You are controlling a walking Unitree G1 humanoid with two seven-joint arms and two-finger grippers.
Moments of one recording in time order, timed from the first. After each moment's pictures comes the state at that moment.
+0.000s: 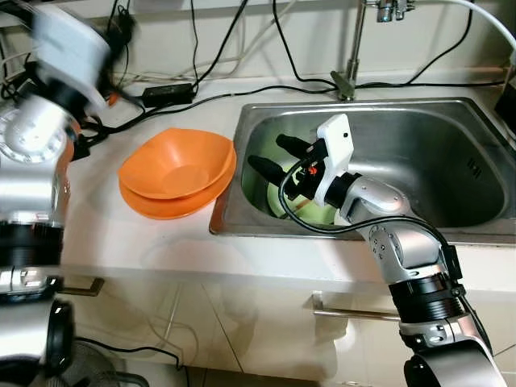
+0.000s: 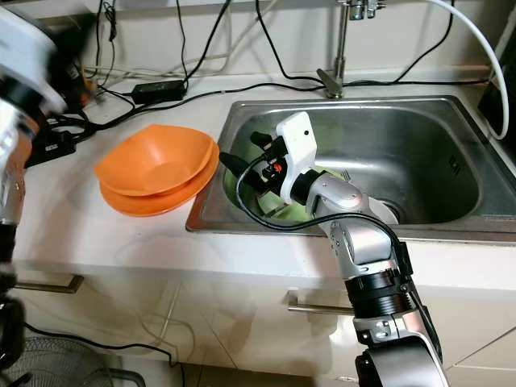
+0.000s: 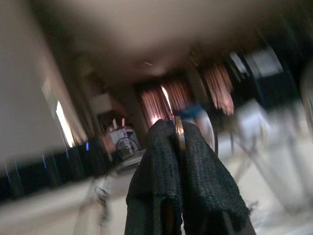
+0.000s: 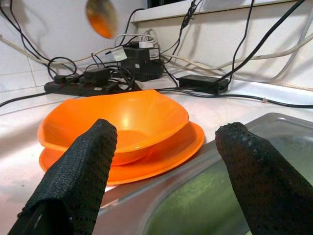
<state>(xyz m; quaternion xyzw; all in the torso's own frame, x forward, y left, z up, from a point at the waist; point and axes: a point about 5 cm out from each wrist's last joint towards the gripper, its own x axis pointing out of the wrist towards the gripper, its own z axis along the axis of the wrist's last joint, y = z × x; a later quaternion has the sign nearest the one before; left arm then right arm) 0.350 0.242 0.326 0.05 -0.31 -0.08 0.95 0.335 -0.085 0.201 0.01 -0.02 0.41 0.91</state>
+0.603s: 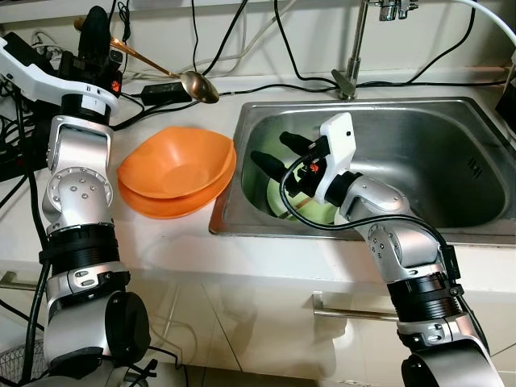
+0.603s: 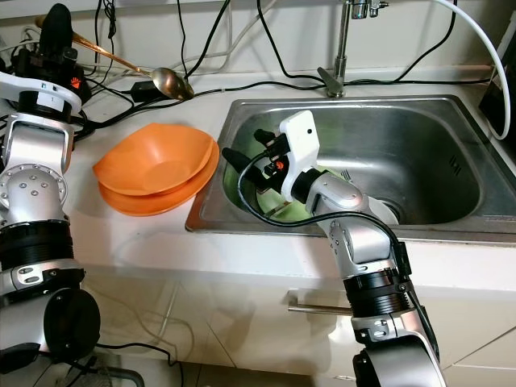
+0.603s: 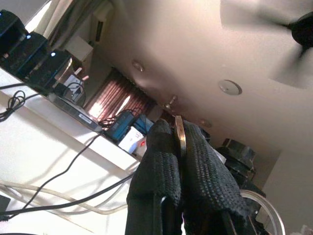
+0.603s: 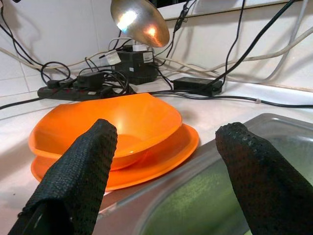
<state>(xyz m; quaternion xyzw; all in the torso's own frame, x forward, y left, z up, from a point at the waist) 0.359 0.224 0.294 -0.40 -0.28 -0.13 0.87 0.337 -0.086 0.202 0.02 -0.03 0.40 0.92</state>
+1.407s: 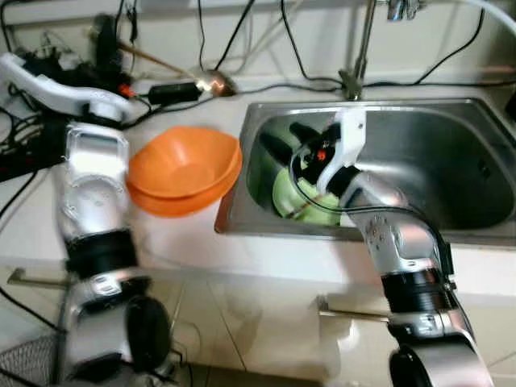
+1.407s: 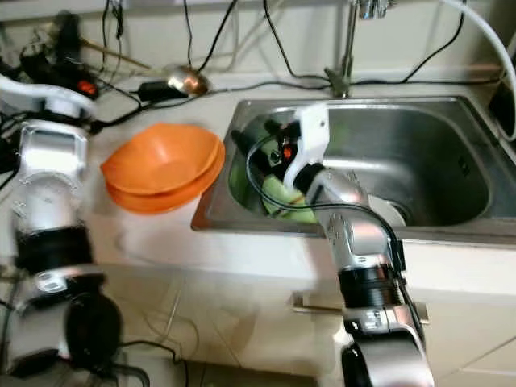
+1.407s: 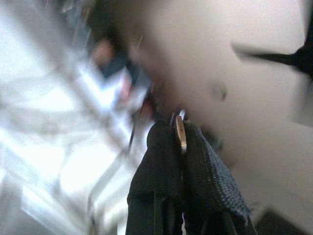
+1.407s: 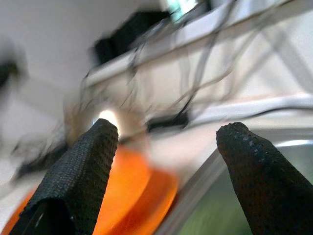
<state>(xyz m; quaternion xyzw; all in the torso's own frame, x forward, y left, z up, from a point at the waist) 0.365 0.163 0.245 -0.55 -0.18 -0.18 0.79 0.361 -0.094 0.223 0.17 -0.07 0.26 0.95</state>
